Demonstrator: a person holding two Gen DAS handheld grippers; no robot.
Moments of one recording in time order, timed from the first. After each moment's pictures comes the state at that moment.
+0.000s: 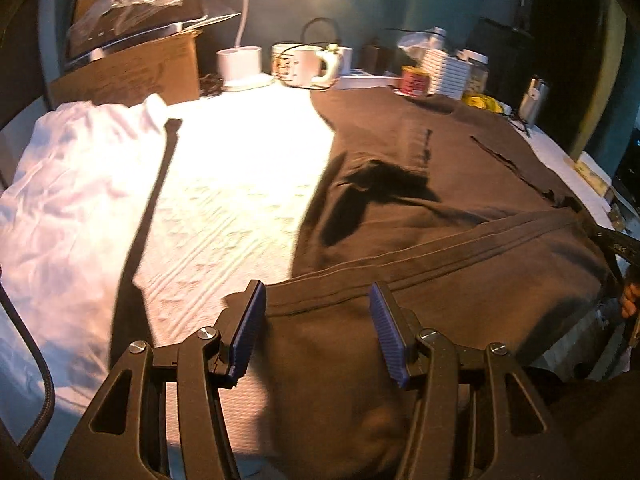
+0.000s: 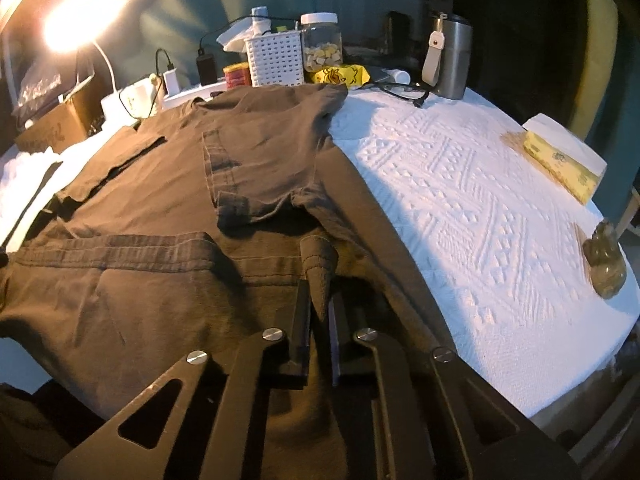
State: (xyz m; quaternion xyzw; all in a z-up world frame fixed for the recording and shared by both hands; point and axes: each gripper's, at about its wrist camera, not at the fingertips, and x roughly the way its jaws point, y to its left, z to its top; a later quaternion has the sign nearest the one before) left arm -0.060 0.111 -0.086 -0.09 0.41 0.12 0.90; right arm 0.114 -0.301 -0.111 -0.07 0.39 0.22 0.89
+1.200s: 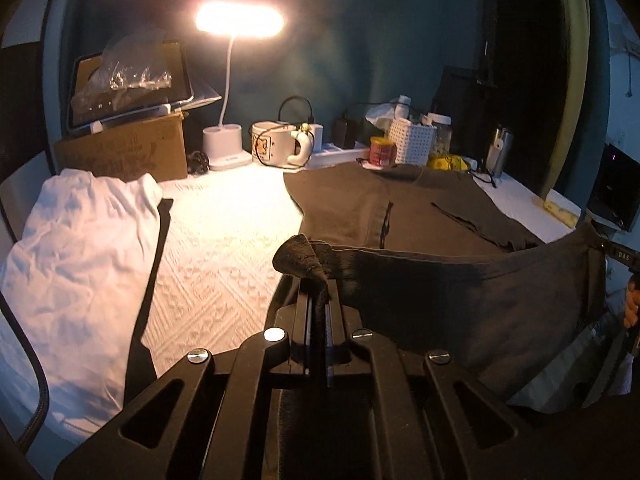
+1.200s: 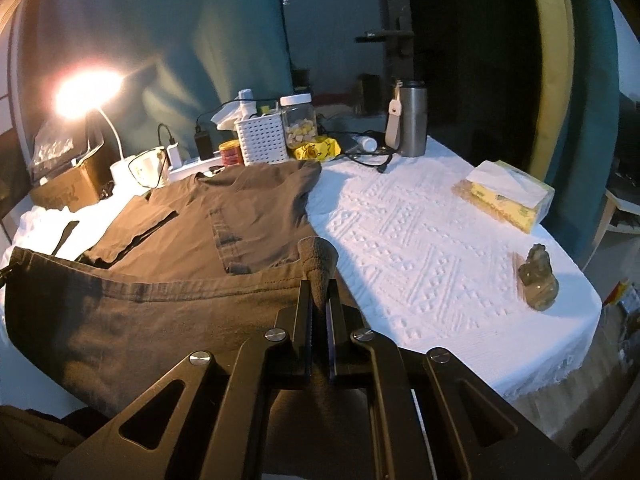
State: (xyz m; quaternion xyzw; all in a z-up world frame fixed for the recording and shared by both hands) left arm -0.070 0.091 -0.033 -0.07 0.29 0.09 0.95; right arm 0.080 -0.344 -0.044 -0.02 0.31 0.20 0.93
